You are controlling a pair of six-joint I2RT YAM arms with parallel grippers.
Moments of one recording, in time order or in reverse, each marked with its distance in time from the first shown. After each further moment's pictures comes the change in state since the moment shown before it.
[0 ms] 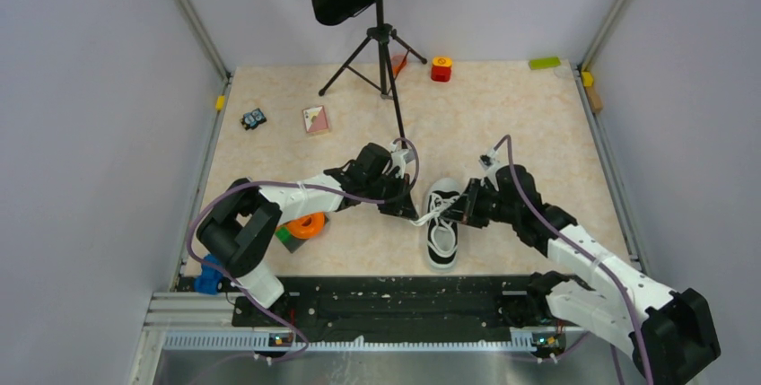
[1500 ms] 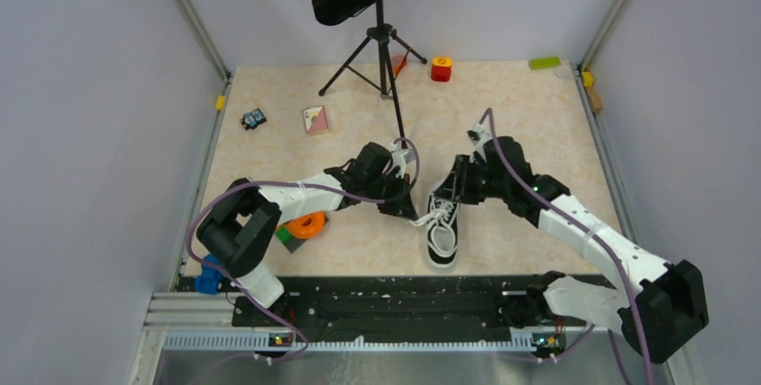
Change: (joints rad) left arm 0.000 0.000 0.011 -0.025 0.000 0.011; right arm 0.063 0.214 0.299 -0.172 0.087 -0.186
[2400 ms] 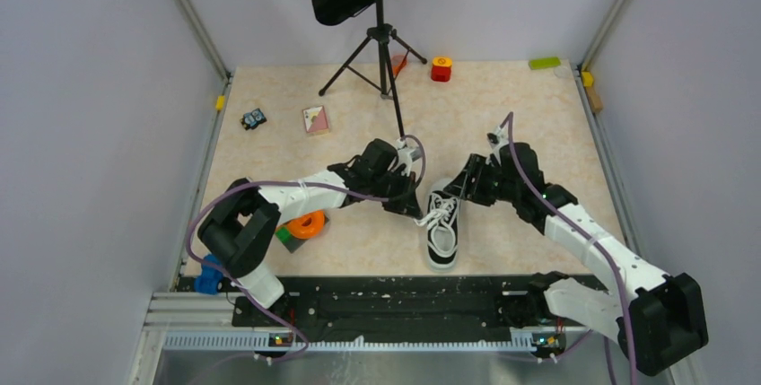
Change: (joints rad) left arm -0.019 0.001 0.050 -0.051 0.000 0.024; right arm -0.168 -0.072 -0.138 0.102 -0.005 0.044
